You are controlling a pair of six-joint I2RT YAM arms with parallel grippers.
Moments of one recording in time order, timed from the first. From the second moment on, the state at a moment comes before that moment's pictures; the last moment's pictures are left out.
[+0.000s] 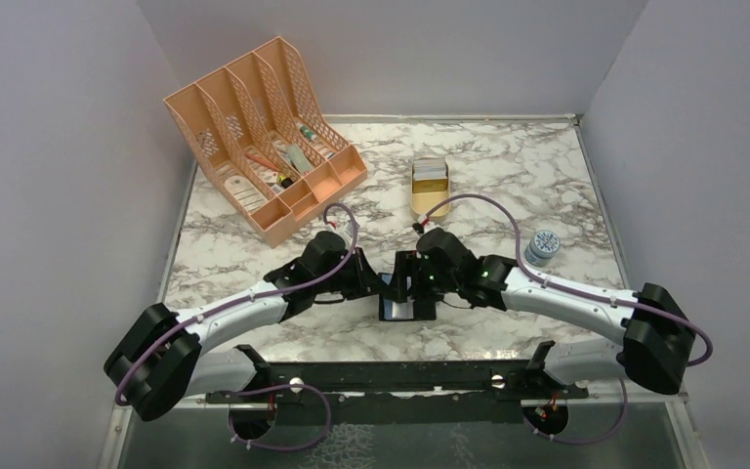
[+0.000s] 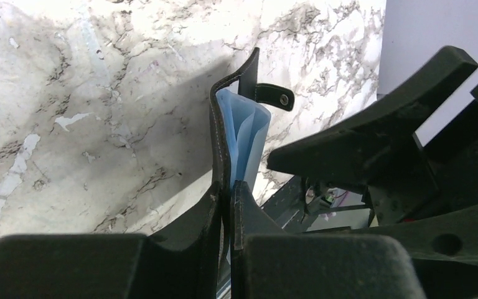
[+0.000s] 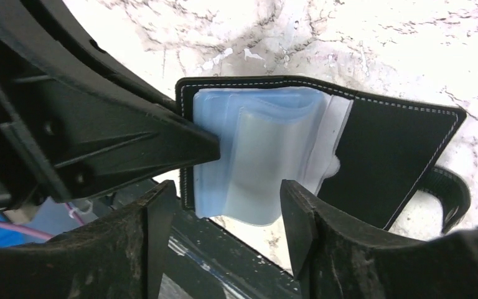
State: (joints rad) left arm -0.75 1.20 0.51 0.08 0.30 -0.98; right arm 0.96 1.27 0.80 -0.30 -0.01 0.78
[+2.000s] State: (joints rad) left arm -0.75 1.28 0.69 -0.24 0.29 -0.90; right arm 0.96 1.16 0.78 -0.38 0.11 0.84
